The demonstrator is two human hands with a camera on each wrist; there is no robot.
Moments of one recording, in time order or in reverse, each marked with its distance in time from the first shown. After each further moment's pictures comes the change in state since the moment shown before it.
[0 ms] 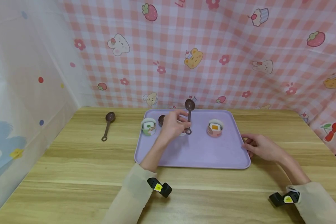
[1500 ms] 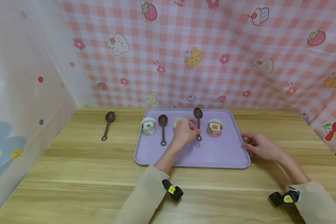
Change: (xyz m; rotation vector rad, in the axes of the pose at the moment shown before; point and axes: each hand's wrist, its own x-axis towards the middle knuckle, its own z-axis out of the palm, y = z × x) left_hand 0.004 -0.016 0.046 0.149 -0.008 -0.007; right_hand 0.000 0.002 0.000 -0.029 0.008 -0.001
